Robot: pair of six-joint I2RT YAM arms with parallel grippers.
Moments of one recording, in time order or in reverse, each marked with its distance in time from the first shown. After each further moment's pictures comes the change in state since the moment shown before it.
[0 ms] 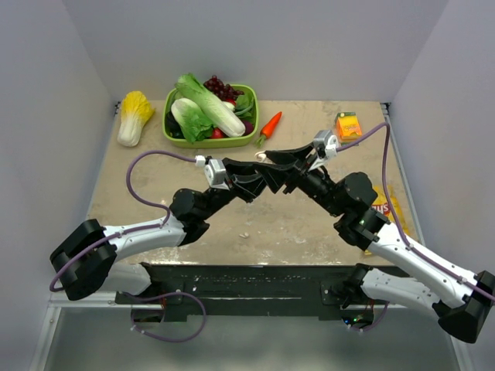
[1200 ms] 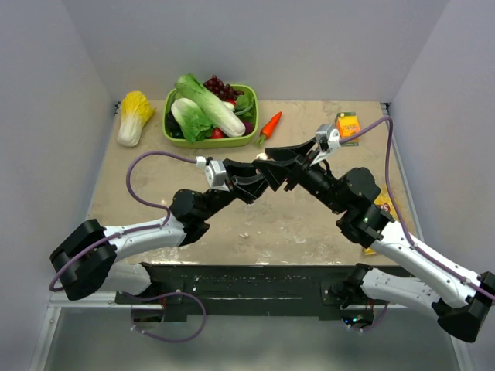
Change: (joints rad) left arm -0.006 0.000 0.000 0.011 0.014 0.000; right arm 0.000 0.007 0.070 -0.081 0.000 0.061
